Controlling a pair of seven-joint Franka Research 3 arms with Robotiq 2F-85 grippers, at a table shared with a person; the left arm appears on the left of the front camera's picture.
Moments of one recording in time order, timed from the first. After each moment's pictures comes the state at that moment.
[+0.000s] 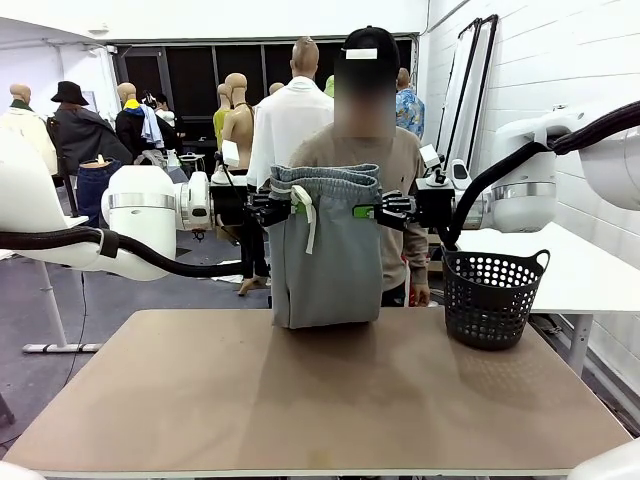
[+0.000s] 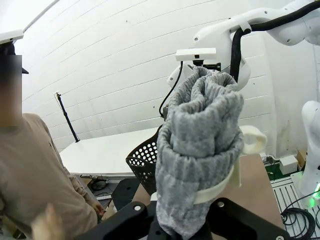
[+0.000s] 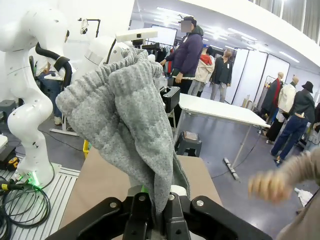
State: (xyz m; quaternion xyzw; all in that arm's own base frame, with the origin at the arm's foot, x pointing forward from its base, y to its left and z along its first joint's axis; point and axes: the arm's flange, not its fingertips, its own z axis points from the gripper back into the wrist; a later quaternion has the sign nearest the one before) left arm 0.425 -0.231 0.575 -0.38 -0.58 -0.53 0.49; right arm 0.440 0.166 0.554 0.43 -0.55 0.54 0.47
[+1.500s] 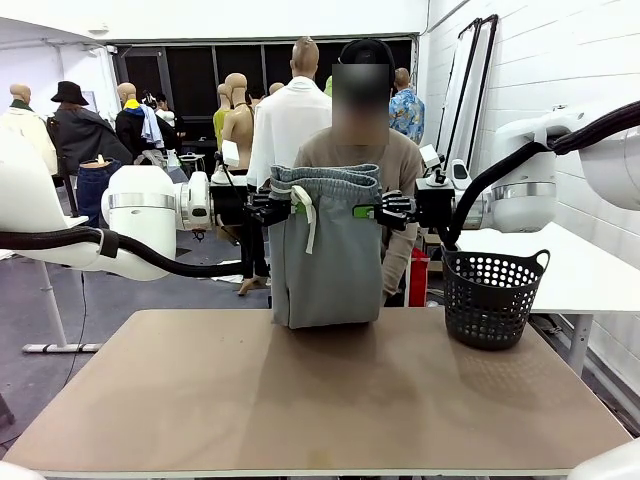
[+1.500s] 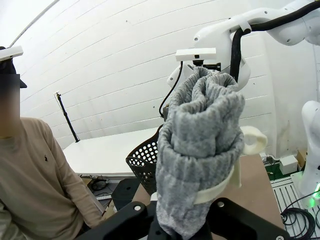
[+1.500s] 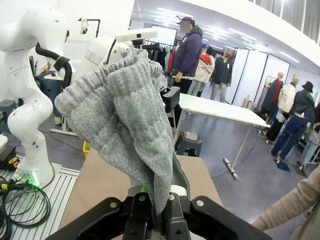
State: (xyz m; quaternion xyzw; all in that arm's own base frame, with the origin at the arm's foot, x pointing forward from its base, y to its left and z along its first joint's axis) left arm 0.425 -0.231 0.575 -0.38 -0.58 -0.53 0.49; right arm 0.440 0.166 0.554 0.43 -0.55 0.54 0.47
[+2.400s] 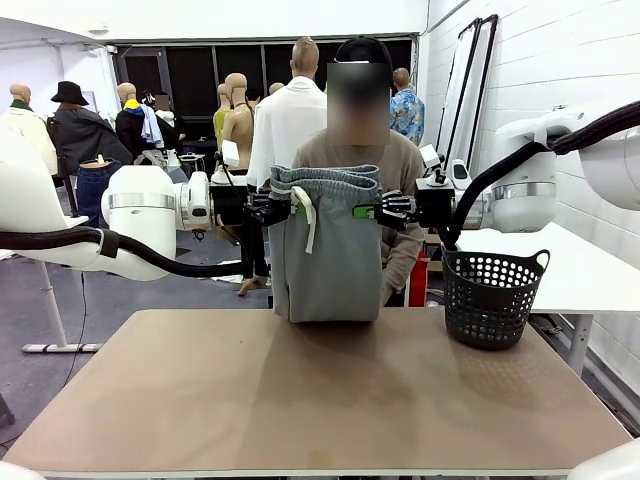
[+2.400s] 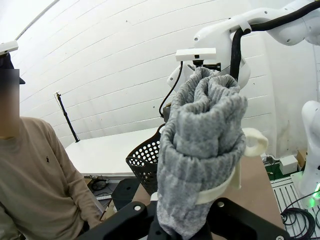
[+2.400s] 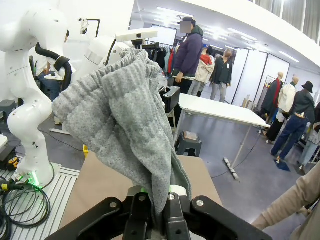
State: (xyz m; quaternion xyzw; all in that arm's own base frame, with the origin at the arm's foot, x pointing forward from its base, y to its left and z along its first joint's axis) left arm 0.425 -0.231 0.575 -0.38 -0.58 -0.53 0.49; right arm 0.440 0.166 0.554 0.43 -0.55 0.54 0.47
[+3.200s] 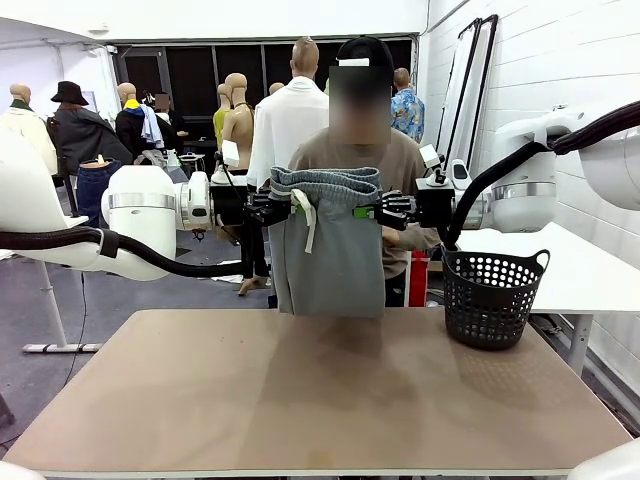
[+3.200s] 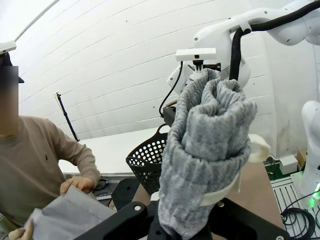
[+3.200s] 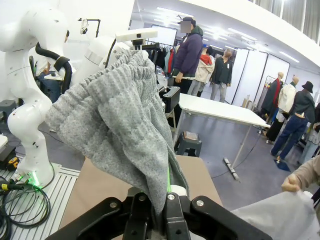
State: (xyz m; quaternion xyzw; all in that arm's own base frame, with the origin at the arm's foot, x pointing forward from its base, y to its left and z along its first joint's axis) left arm 0.425 -0.231 0.575 -0.38 -0.58 -0.53 0.49; right arm 0.440 0.166 0.554 0.43 -0.55 0.54 0.47
